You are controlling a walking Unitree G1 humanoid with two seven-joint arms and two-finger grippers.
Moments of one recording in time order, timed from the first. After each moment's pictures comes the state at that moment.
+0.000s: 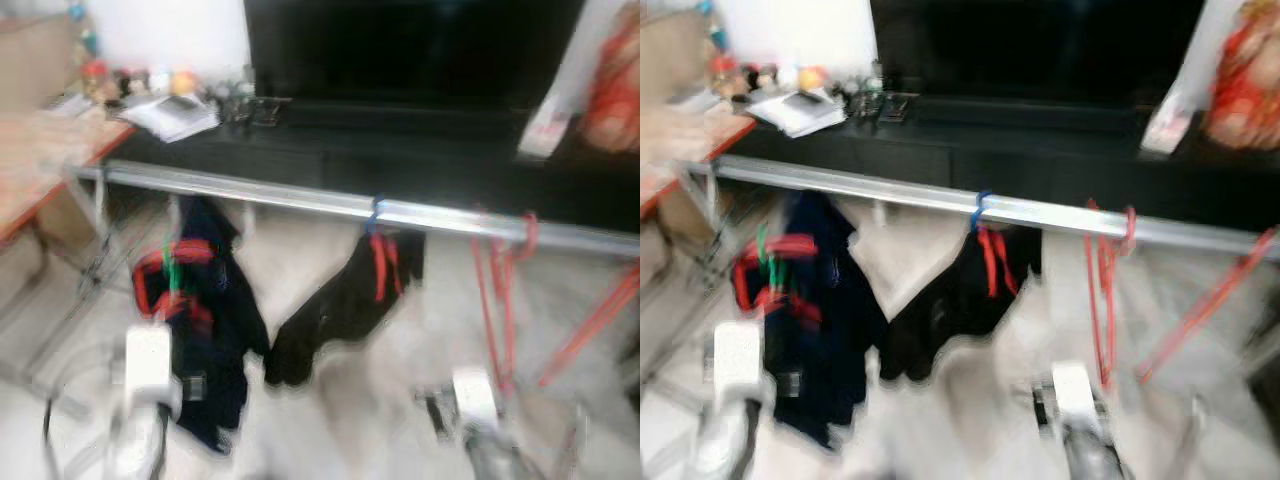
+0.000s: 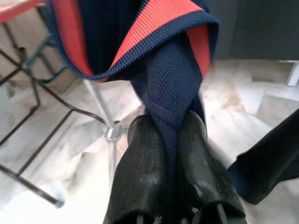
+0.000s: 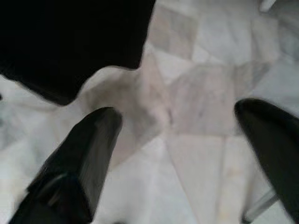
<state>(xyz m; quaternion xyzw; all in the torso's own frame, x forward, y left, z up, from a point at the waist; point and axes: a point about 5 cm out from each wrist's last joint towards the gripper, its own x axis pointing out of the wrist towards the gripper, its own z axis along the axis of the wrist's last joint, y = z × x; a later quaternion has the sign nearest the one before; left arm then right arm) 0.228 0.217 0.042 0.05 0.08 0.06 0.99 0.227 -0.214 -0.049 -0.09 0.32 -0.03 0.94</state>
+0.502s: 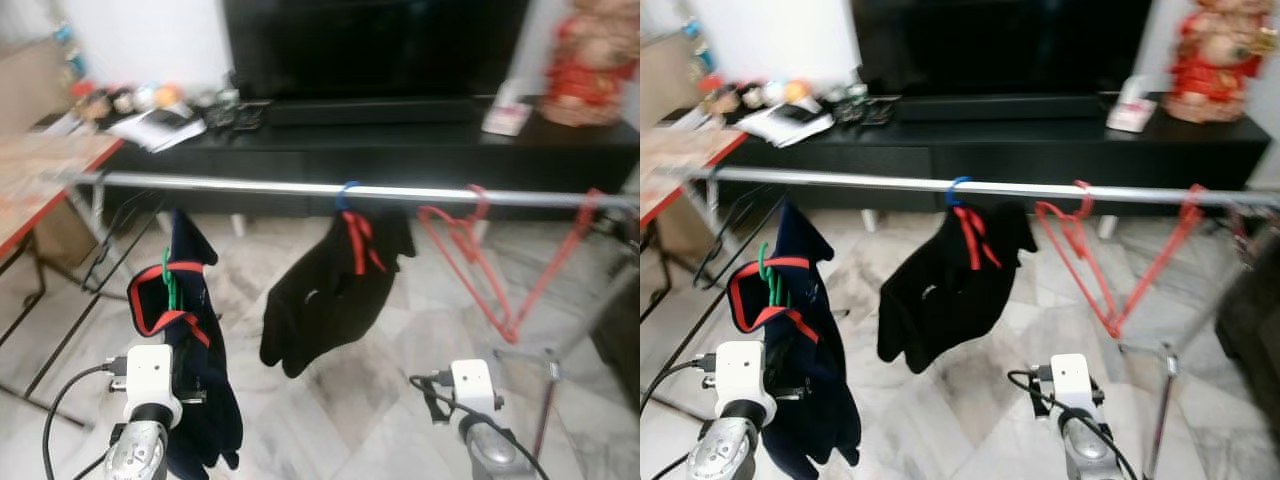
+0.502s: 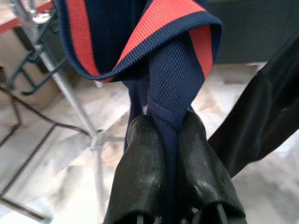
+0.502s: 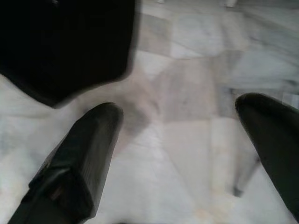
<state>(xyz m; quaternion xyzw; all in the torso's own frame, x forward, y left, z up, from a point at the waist) 0.239 0.214 0.052 0.06 0.06 0.06 1.00 0.240 -0.210 -0.039 -0.08 0.29 -0.03 0.95</state>
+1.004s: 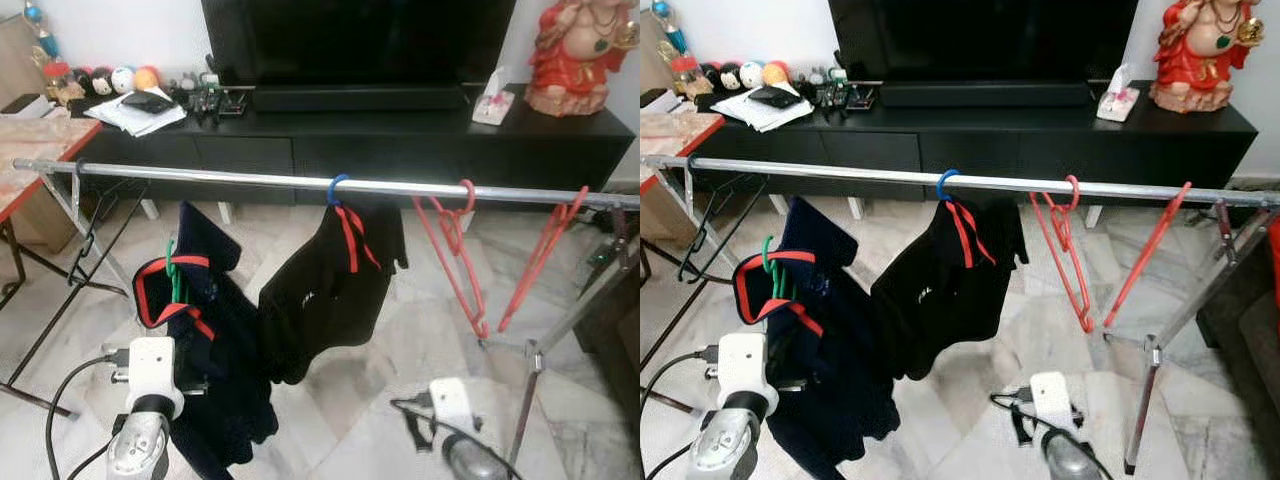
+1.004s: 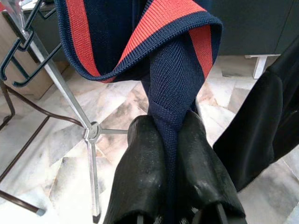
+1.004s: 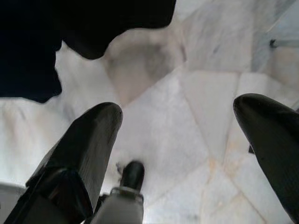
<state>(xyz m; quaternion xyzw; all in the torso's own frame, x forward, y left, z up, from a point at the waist) 0.240 0.213 0.048 0.05 0.06 0.06 1.00 0.215 -0.184 -0.066 -0.08 0.39 0.03 0.92</state>
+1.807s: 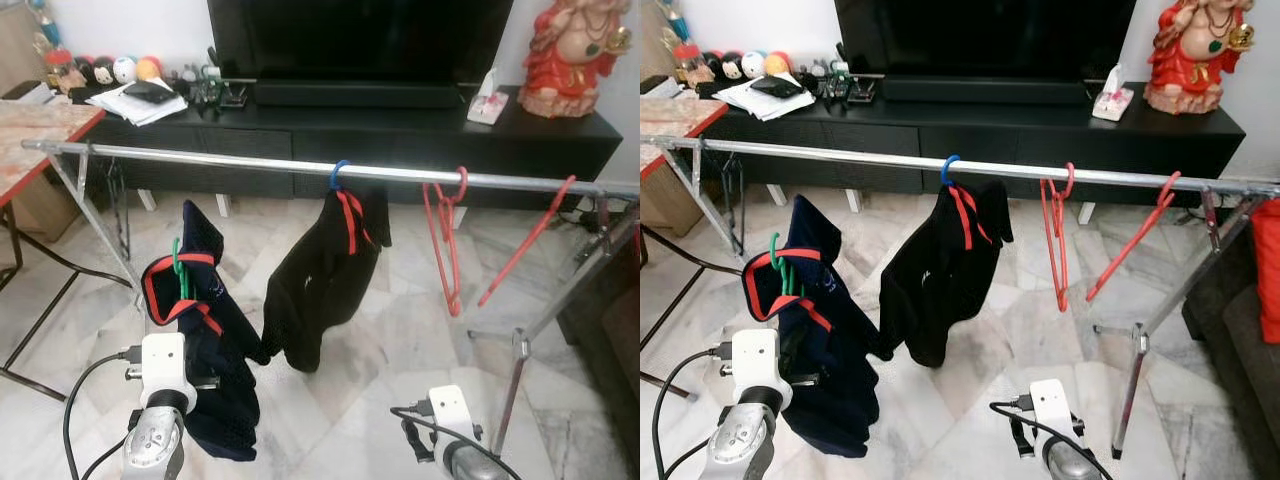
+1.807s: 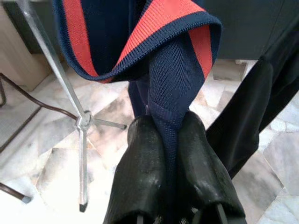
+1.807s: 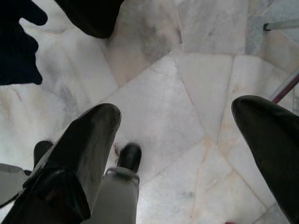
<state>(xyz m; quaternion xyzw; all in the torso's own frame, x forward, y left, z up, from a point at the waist) 0.246 0.202 0.043 0.03 0.06 0.06 1.00 0.204 -0.188 -0.071 -0.07 0.41 0.03 0.91</state>
